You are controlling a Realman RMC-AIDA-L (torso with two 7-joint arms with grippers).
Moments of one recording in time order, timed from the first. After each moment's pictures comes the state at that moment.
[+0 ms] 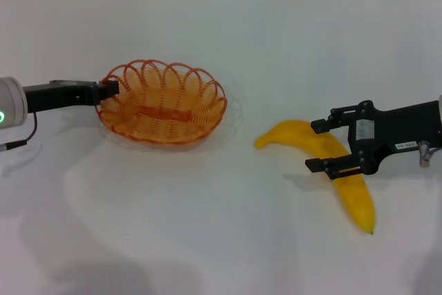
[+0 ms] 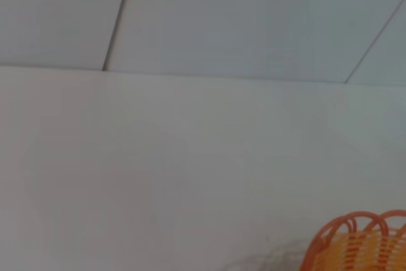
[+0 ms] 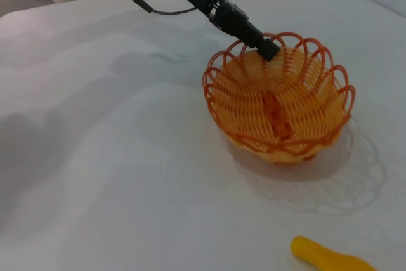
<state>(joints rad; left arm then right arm) -0.64 -2.03 0.70 0.52 2.09 1.07 -1.78 0.48 2.02 -0.97 -0.85 -2.11 -1.52 1.40</state>
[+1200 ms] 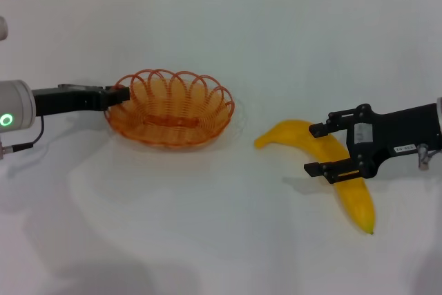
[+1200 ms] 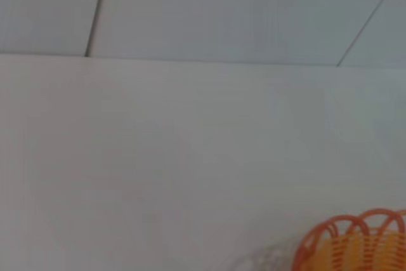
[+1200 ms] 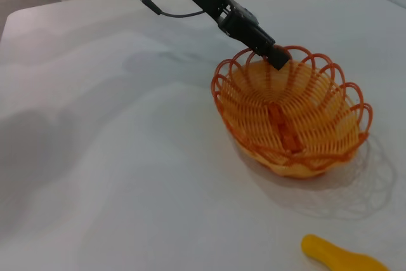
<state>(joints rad) -0.65 -2.03 0.73 0.49 2.09 1.06 -1.77 0.48 2.02 -0.98 -0.85 -2.11 -1.52 1.41</state>
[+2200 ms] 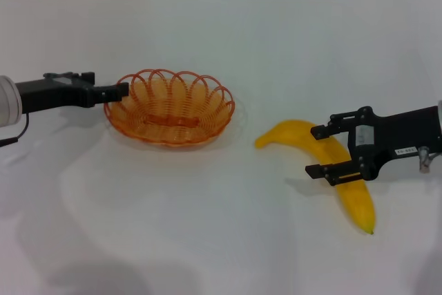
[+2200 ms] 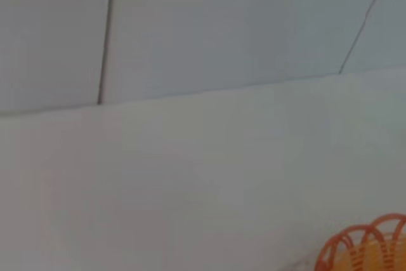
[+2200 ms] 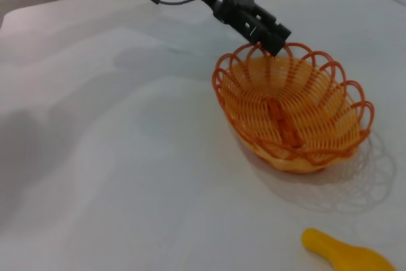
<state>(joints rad) -0.61 -2.04 0.72 0.55 2.06 1.05 -1.62 0.47 2.02 -0.98 -0.84 -2.11 -1.52 1.41</state>
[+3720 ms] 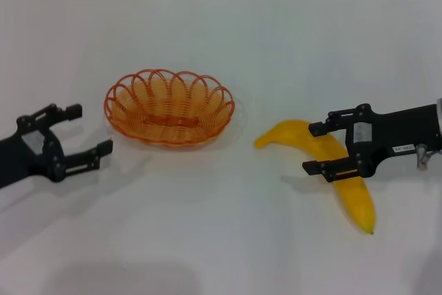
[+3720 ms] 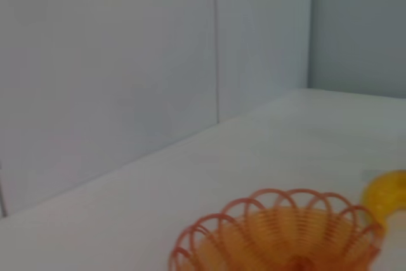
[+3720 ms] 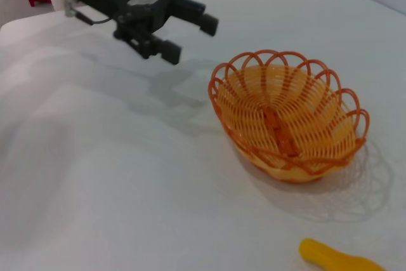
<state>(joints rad) -0.34 -2.03 0.73 0.56 1.79 1.42 -0.96 0.47 2.03 -0.97 -0.84 -2.10 -1.52 1.42</state>
